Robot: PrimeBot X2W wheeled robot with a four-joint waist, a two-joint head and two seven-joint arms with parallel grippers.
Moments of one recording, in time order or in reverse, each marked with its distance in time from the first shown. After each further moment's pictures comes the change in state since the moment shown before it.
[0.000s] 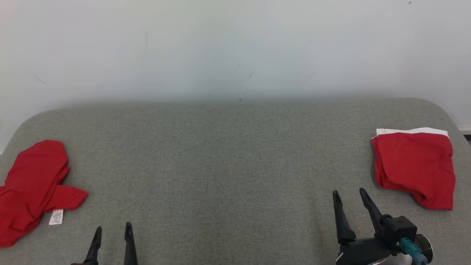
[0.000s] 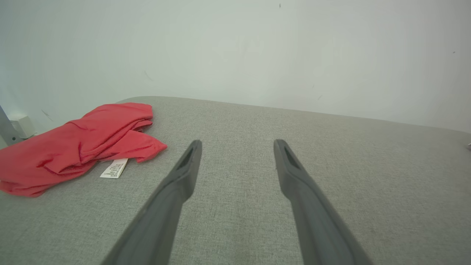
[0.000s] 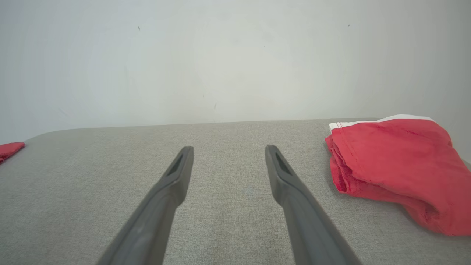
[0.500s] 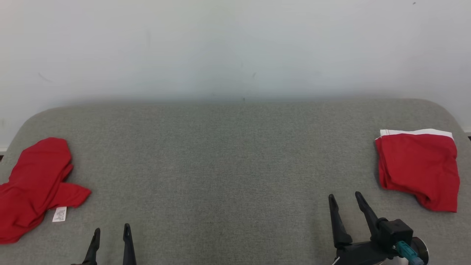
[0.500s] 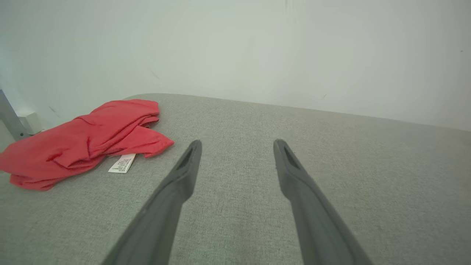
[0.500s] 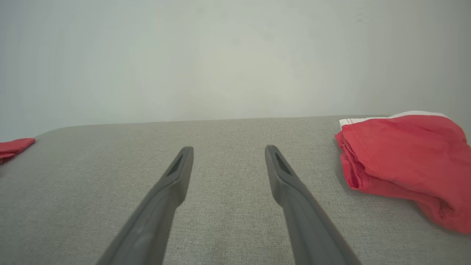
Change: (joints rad) left arm 0.000 0.000 0.004 0.008 0.001 0.003 0.000; right arm 0.017 0.000 0.024 -0.015 0.017 0.000 0.000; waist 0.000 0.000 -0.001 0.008
